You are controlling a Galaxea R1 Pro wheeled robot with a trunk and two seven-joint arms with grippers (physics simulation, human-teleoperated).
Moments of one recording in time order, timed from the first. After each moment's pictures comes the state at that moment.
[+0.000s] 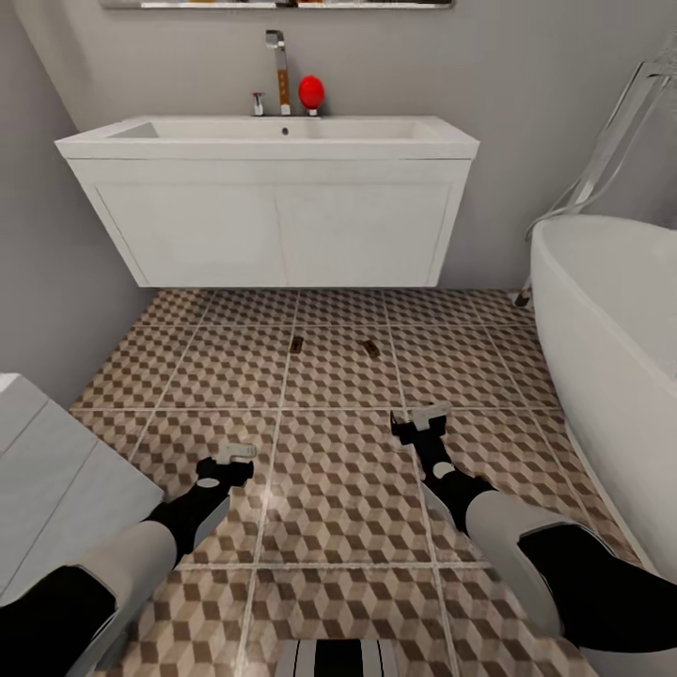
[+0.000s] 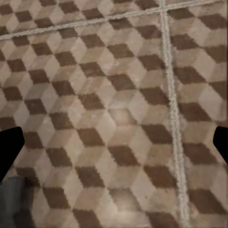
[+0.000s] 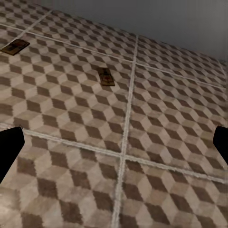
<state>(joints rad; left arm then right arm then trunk) -0.91 0.06 -0.57 -0.24 0.42 -0.01 0.24 -1.04 0.08 0.23 -0.03 0.14 -0.52 -0.21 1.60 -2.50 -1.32</state>
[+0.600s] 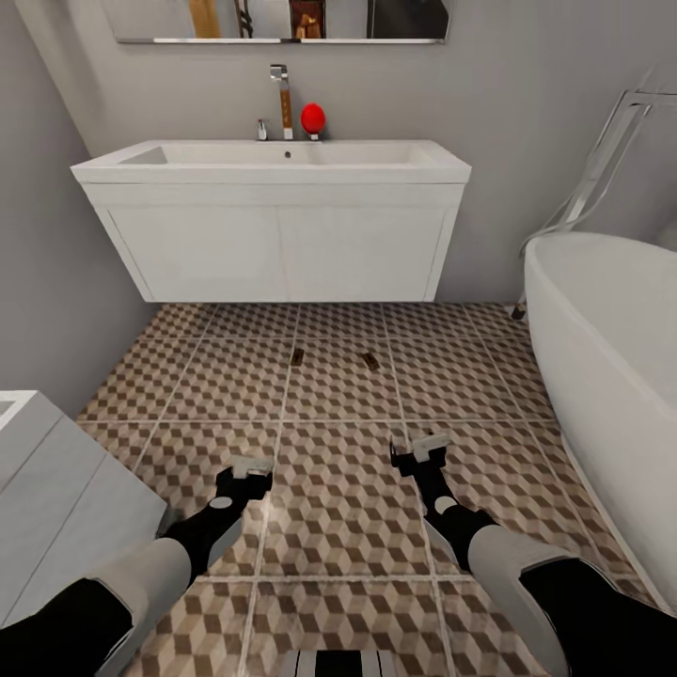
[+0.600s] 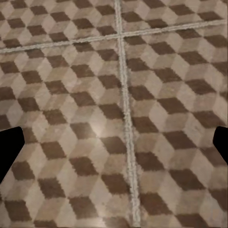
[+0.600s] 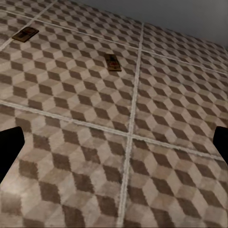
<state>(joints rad) -0.87 -0.01 -0.57 -0.19 0.42 -0.13 0.17 -0.94 0.08 0.23 -0.02 0.14 -0.56 -0.21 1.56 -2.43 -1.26</state>
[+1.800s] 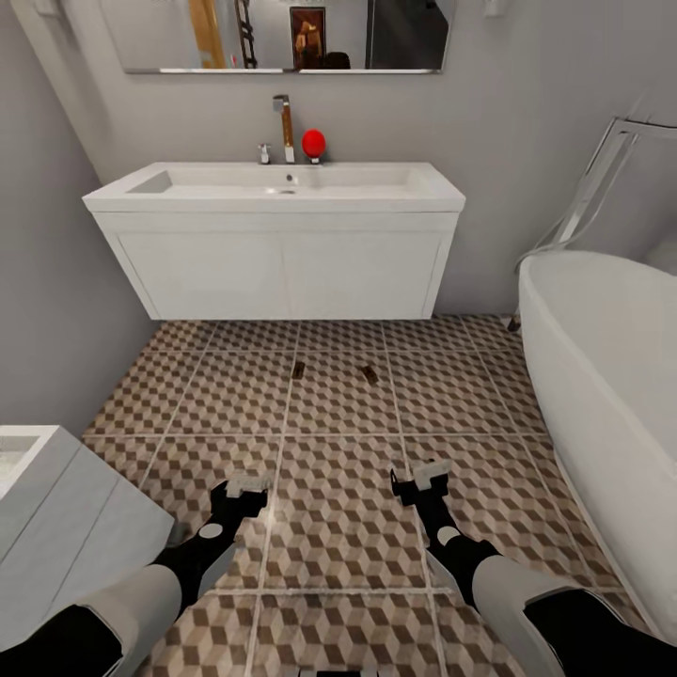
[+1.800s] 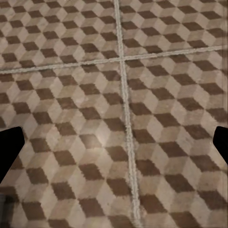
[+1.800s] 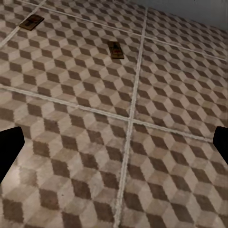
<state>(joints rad) -0.79 0.01 -0.57 -0.18 0.43 -0.27 0.15 -0.85 0.08 0.23 -0.02 0.14 -0.56 -0.21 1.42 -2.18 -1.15</state>
